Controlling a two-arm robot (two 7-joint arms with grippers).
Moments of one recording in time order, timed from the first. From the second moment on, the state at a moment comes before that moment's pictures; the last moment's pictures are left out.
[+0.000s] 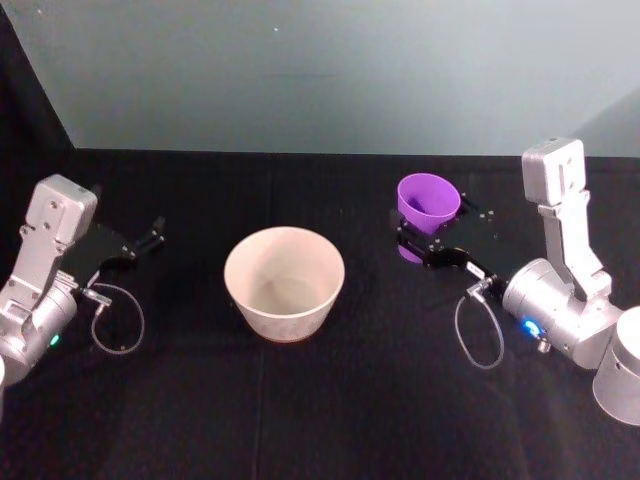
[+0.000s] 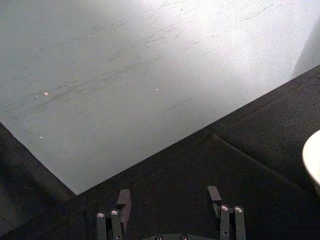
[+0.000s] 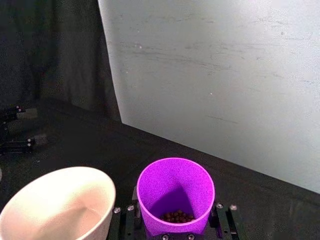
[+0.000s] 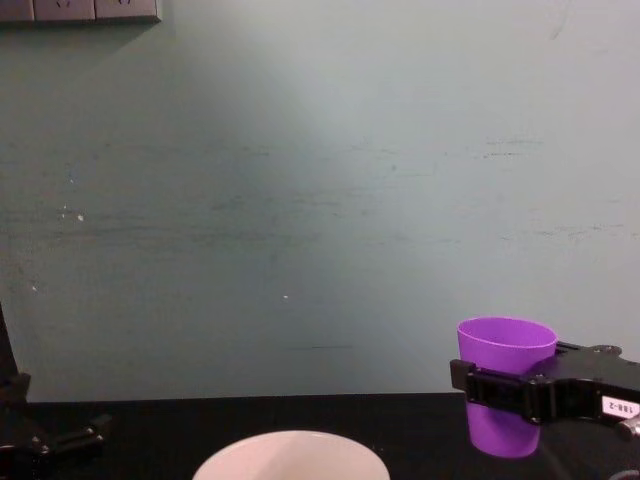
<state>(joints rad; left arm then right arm) -0.20 0.60 0.45 -1.41 -0.25 -0.12 0.03 0.18 0.38 -0.32 -1.57 0.31 0.11 0.29</state>
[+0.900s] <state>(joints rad) -0.20 0.60 0.45 -1.41 -0.25 -0.12 0.03 0.18 0.38 -0.32 -1.57 0.31 0.11 0.29</state>
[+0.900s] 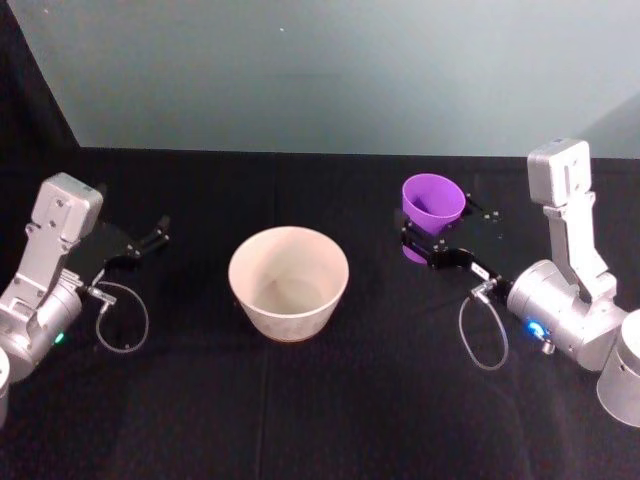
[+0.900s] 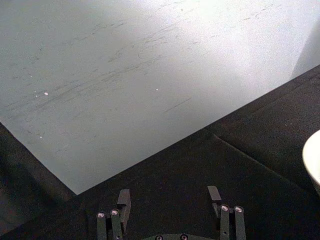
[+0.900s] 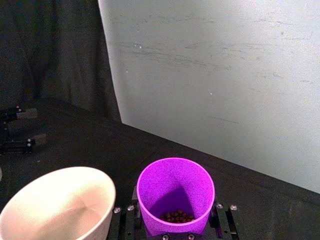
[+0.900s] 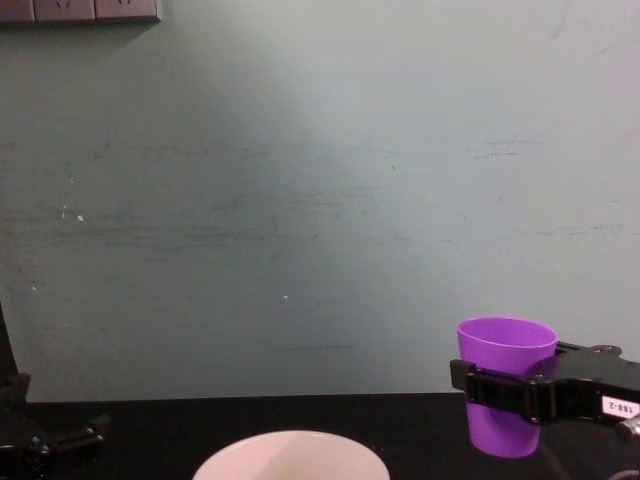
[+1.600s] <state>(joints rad) -0.20 0.60 0.45 -1.41 -0.25 -0.12 0.03 0.18 0.38 -0.32 -1.57 0.31 0.11 0.29</state>
